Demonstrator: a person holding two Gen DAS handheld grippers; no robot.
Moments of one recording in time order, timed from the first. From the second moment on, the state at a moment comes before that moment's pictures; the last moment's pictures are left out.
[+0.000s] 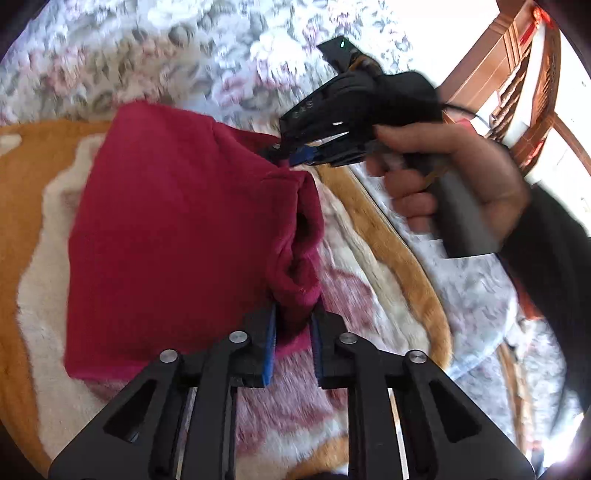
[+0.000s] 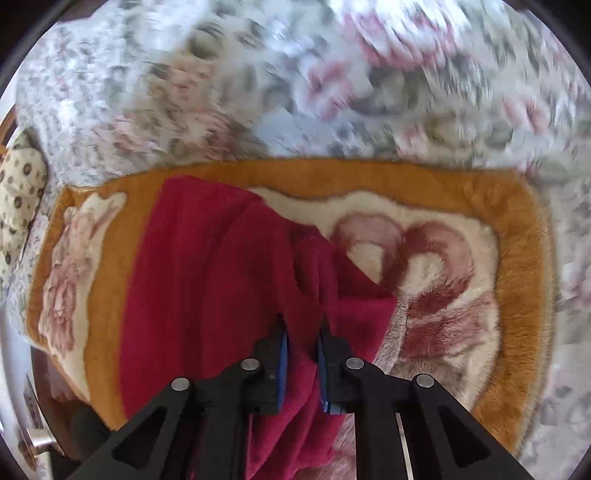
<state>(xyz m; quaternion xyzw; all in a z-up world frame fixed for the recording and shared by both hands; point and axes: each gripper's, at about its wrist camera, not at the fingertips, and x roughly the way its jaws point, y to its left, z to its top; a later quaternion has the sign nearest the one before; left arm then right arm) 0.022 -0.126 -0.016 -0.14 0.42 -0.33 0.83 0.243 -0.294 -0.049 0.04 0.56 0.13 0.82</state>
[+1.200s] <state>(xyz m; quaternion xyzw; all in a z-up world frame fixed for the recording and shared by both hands) 0.061 -0.071 0.021 -0.14 0.42 -0.22 0.87 0.062 -0.263 -0.107 -0.12 0.27 0.31 0.90</state>
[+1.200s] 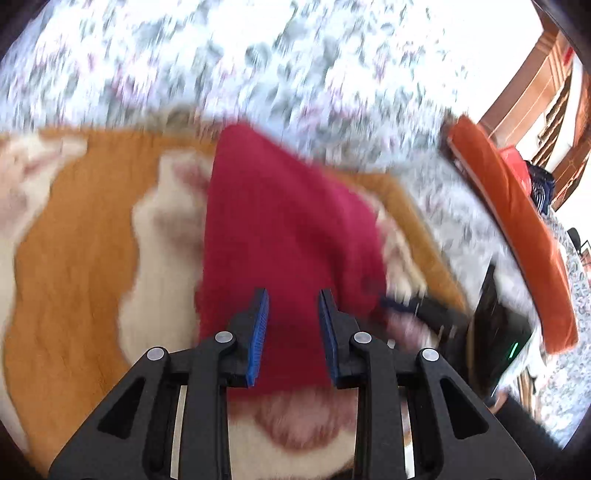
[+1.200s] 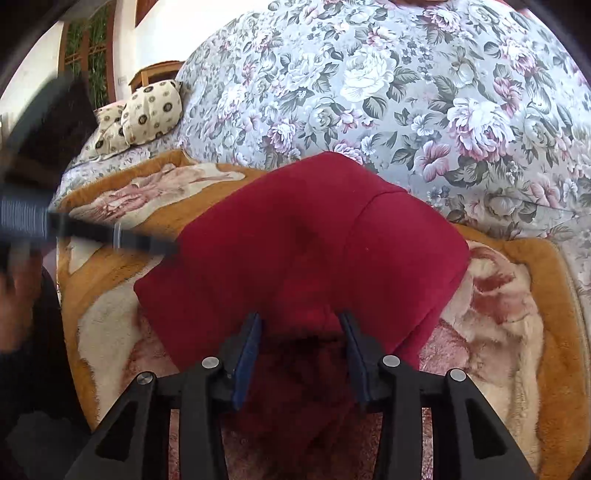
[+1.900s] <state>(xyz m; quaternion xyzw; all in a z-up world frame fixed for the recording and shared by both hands) 0.279 -0.083 -0.060 -0.24 0.53 -0.15 0.80 0.071 -0.310 -0.111 0.00 0.28 0.30 0.91</state>
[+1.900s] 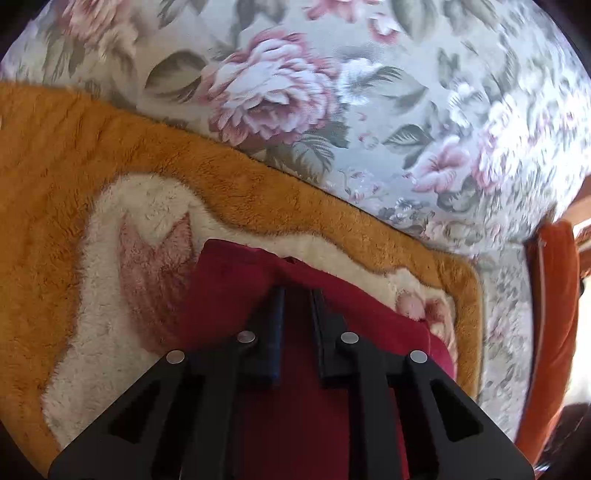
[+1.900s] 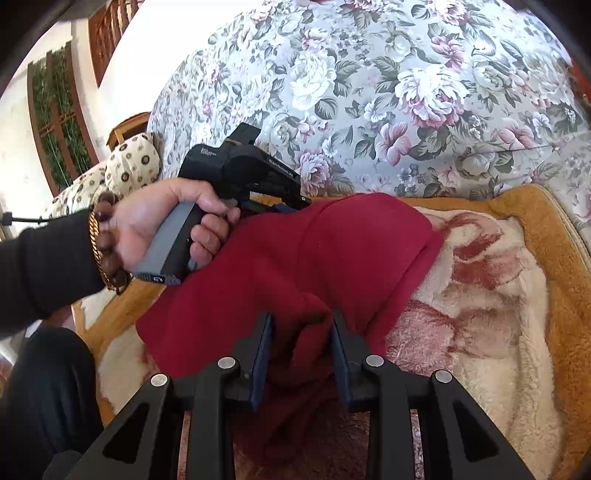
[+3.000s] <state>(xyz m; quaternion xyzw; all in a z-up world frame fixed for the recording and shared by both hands) 0.149 -0.030 -0.064 -0.36 0.48 -0.23 0.77 0.113 -0.355 -0.127 0.31 0.33 0.21 0.87</state>
